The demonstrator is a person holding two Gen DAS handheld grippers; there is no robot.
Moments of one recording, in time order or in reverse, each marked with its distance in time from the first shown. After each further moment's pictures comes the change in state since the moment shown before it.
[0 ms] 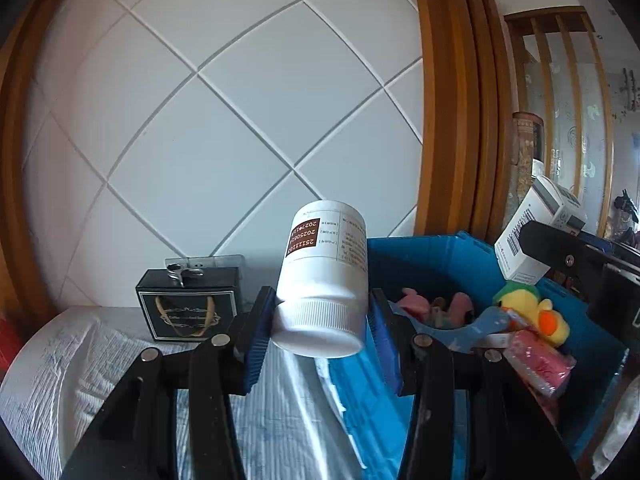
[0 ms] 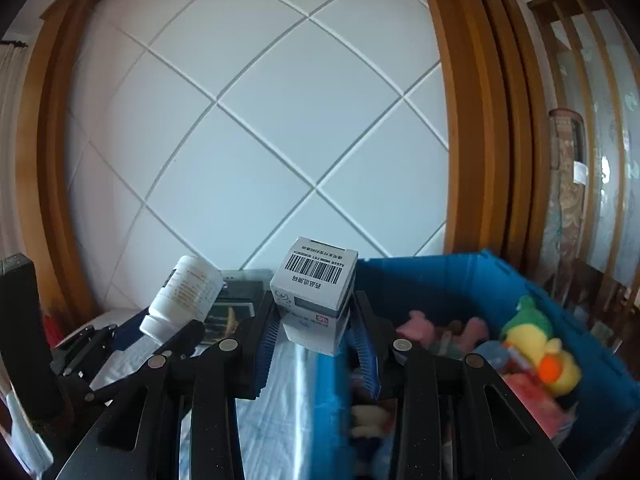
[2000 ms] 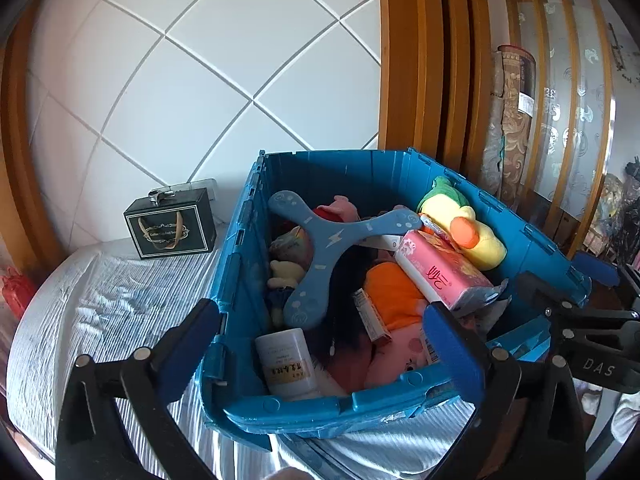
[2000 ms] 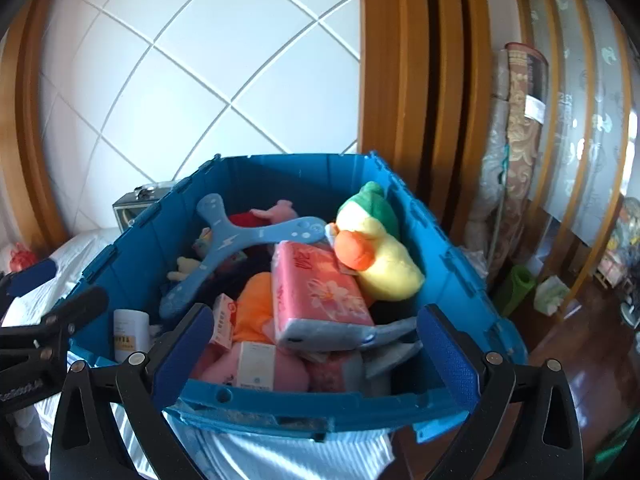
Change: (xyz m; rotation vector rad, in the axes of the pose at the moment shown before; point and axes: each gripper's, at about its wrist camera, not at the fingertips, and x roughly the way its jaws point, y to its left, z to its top) left arm -0.065 -0.179 -0.075 0.014 0.223 0.066; right arm -0.063 -0.217 -0.108 0.002 0.253 -0.065
